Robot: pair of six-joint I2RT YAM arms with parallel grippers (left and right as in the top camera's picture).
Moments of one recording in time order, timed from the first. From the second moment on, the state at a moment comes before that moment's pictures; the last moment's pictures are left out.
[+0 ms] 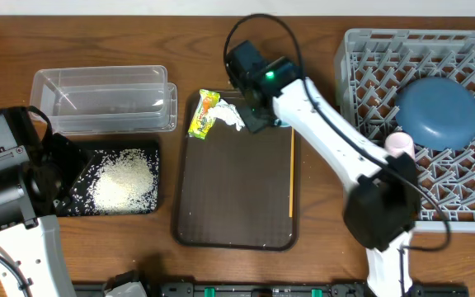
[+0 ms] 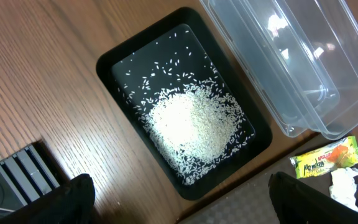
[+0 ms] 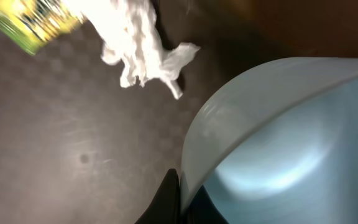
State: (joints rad) left arm 0.37 1.12 1.40 -1.39 -0.14 -0.66; right arm 0.62 2.06 1.93 -1.14 0.12 0.06
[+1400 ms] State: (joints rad) left arm 0.37 1.12 1.40 -1.39 -0.14 -0.66; right arm -0.18 1.90 1.91 -1.08 -0.67 0.12
